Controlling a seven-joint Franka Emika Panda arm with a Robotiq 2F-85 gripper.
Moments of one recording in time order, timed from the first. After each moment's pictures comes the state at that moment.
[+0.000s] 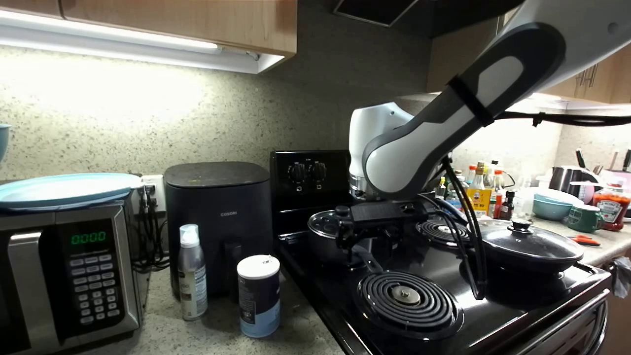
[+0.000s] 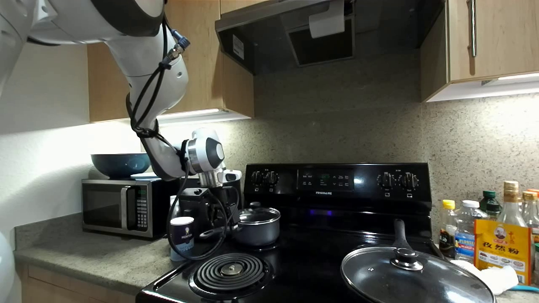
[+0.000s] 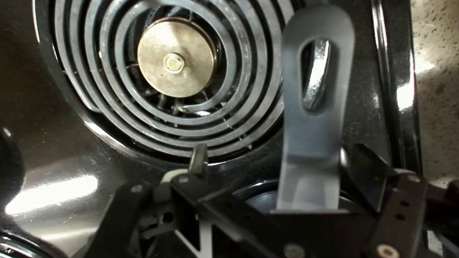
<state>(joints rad) 0.25 0.31 0.00 -2.02 -0.26 2.40 0.80</state>
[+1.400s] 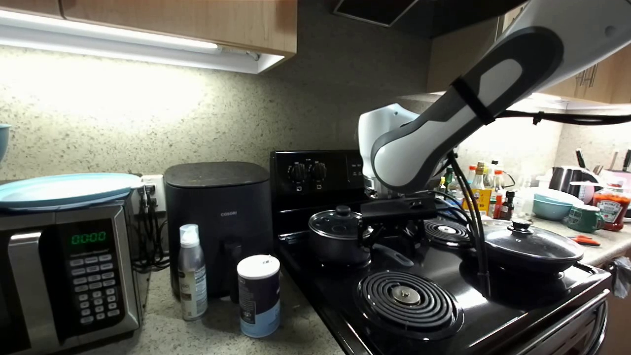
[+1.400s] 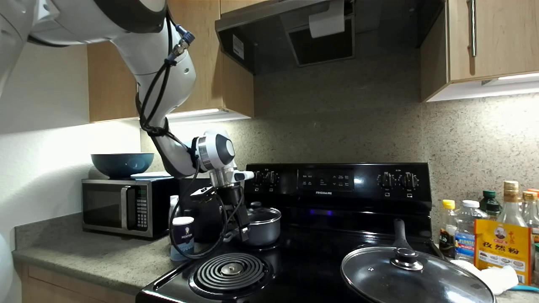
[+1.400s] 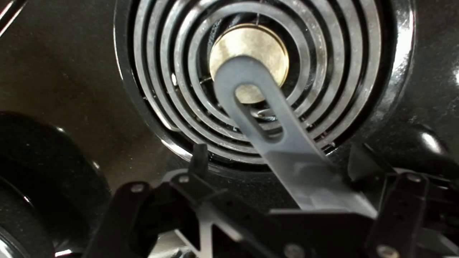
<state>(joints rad) 0.24 0.31 -0.05 -2.00 -0.28 2.26 0.95</state>
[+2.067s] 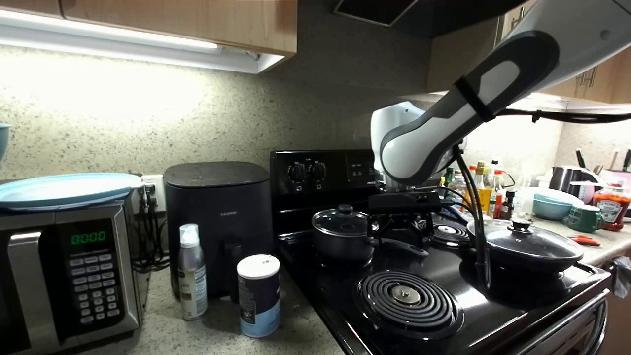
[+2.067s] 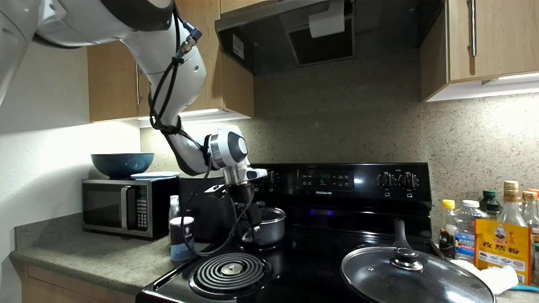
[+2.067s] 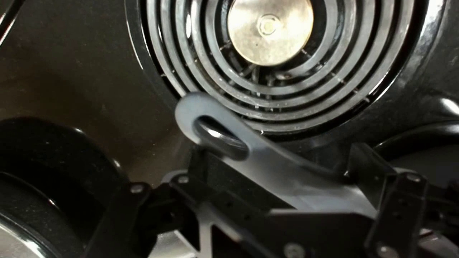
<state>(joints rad) 0.18 0.32 -0.06 -1.97 -0.26 2.26 0.98</state>
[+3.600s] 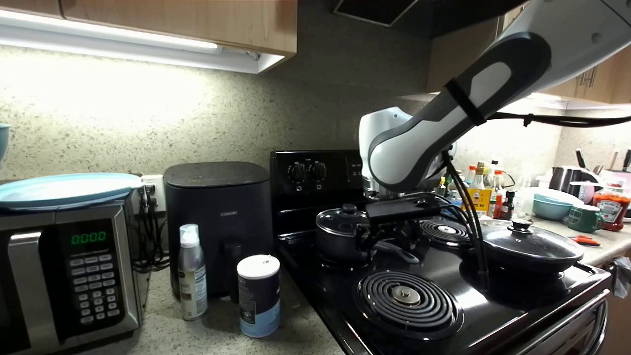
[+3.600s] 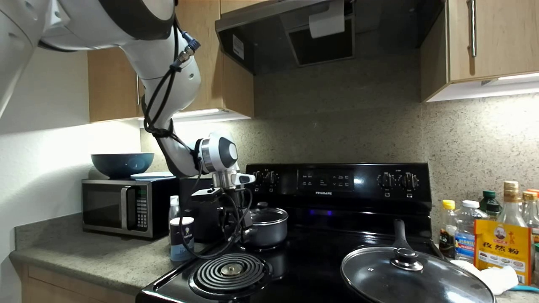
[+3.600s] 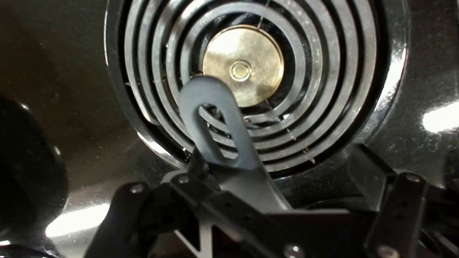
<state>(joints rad) 0.17 0.34 0.01 -1.97 -0.23 2.26 0.73</state>
